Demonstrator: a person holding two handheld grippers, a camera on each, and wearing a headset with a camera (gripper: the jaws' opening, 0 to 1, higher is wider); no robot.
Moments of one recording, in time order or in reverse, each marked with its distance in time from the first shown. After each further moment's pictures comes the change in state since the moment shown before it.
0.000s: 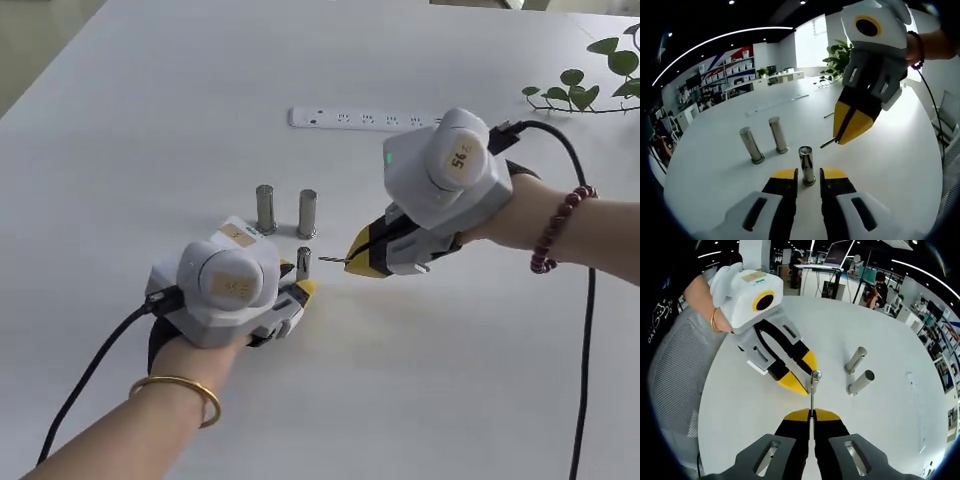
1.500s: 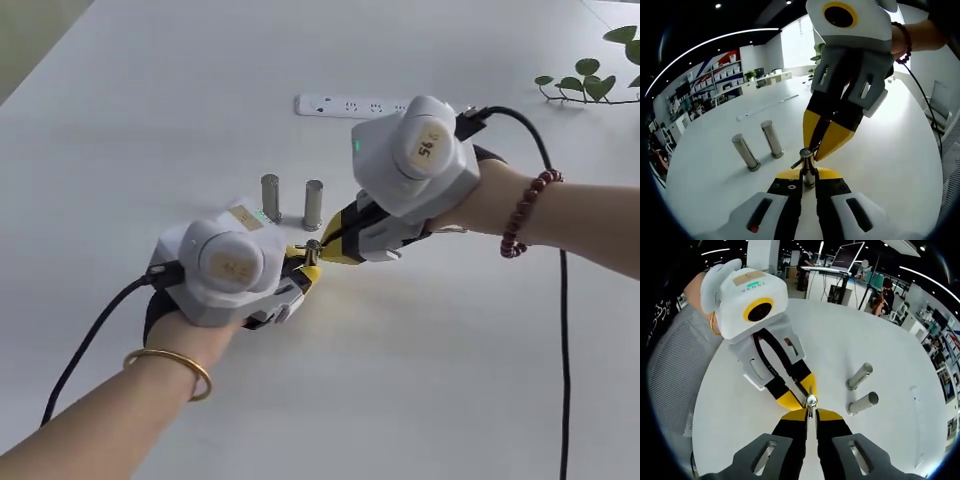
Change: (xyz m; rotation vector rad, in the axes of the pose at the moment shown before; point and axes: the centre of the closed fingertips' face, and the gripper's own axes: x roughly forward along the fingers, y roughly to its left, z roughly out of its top) left arm 0.006 -0.003 0.001 0.083 0.009 -0.085; right arm 0.023 -0.010 0.023 -0.043 -0.033 0.020
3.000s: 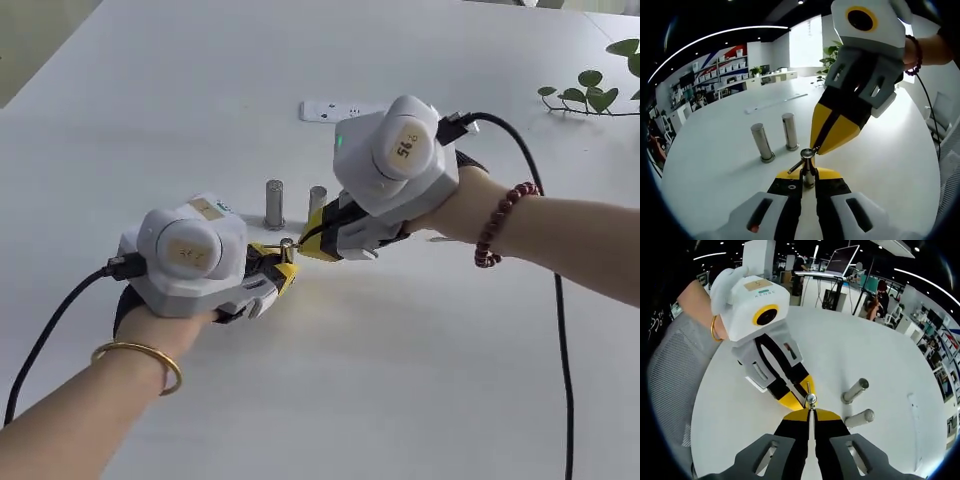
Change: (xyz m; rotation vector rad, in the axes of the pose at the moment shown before) left arm -0.012 0.026 -0.009 -0.080 -0.011 0.001; right arm 0.009 -0.004 0.026 0.013 -0.042 -0.033
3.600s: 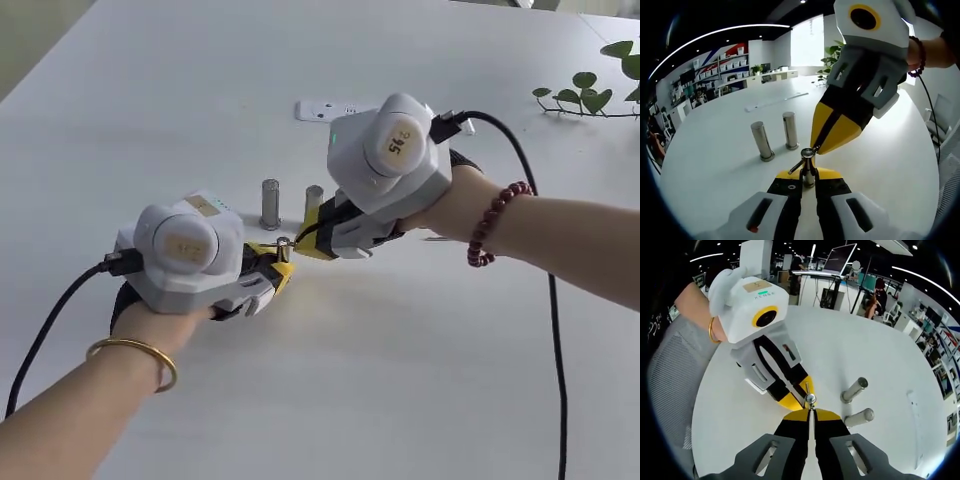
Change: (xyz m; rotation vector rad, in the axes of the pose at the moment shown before) left arm 0.000 -0.001 0.000 -0.023 0.007 0.000; right arm 0.002 -0.005 -0.001 0.015 0.010 -0.008
